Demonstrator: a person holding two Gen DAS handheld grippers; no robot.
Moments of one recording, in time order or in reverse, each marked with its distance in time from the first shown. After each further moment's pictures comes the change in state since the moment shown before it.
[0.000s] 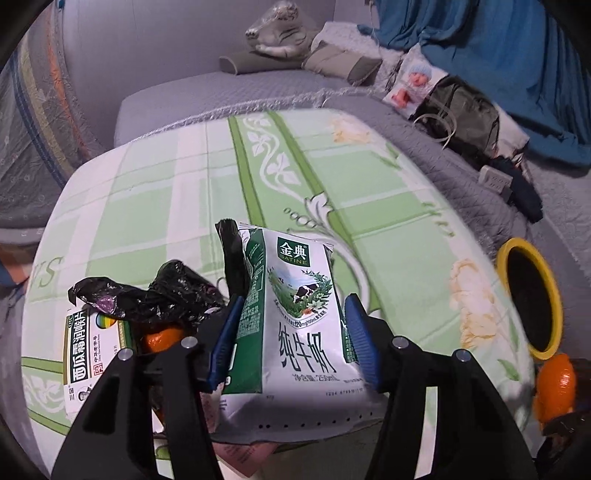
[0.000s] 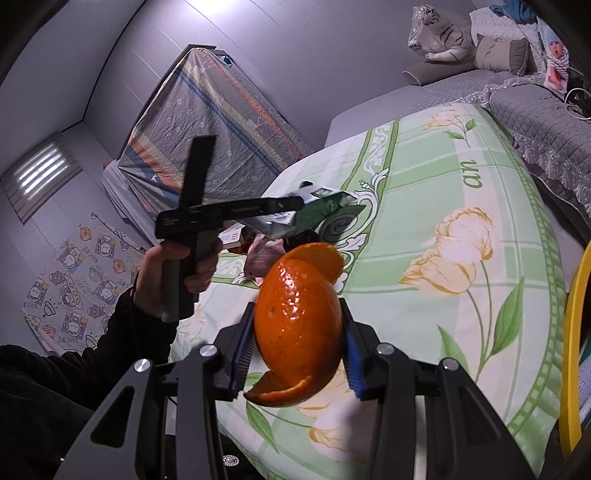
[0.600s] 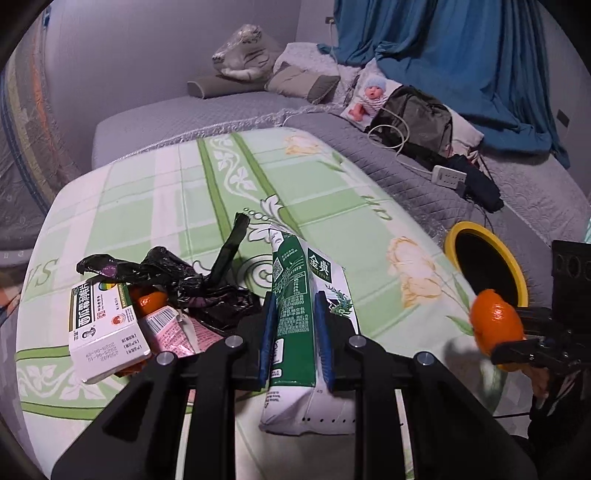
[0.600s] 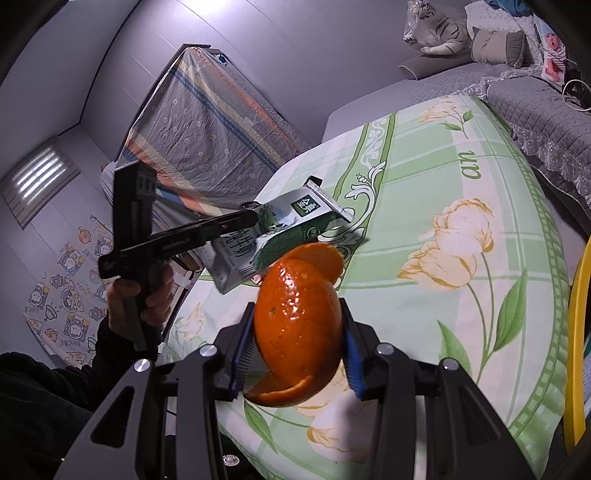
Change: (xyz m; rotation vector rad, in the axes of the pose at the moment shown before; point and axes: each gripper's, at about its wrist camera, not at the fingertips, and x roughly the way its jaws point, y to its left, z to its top) left arm -0.060 -0.022 -0.044 0.085 -0.075 -0.104; right arm 0.009 -0.006 0.001 0.020 0.015 0.004
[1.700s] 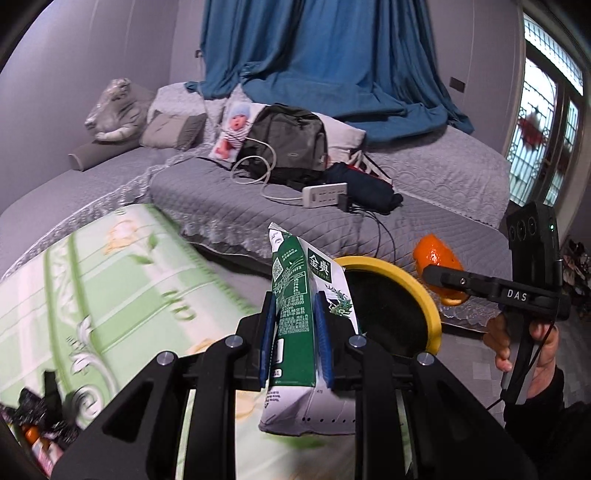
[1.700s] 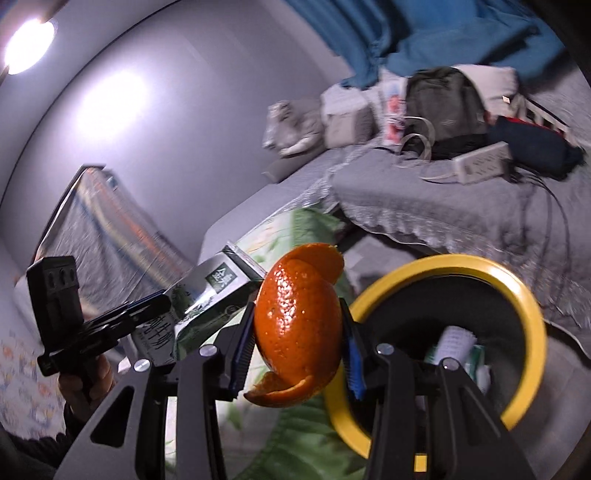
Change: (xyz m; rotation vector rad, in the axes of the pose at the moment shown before) left arm 0.044 -0.211 0.074 0.283 -0.110 -0.335; right arm -0.196 -0.097 -0.013 0.251 -0.456 -0.445
